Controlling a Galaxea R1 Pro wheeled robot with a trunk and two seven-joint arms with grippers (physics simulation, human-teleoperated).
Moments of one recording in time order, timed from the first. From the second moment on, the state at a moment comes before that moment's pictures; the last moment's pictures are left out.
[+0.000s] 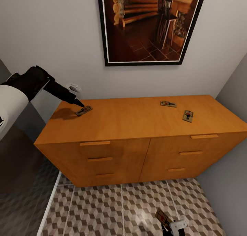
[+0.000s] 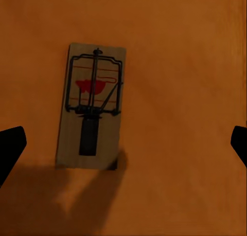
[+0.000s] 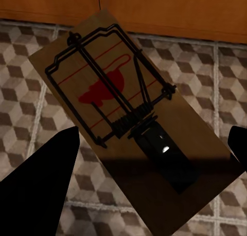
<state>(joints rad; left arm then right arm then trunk) -1.77 0.27 -0.69 -0.27 -0.12 0.73 -1.17 -0.35 -0.04 0.20 -0.13 -0.04 -0.57 0.03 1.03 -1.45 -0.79</state>
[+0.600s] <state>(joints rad) -1.77 0.28 -0.69 -0.26 -0.11 0.66 -1.21 -0.35 -0.04 0.20 -0.13 -0.04 -0.57 0.03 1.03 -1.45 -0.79</state>
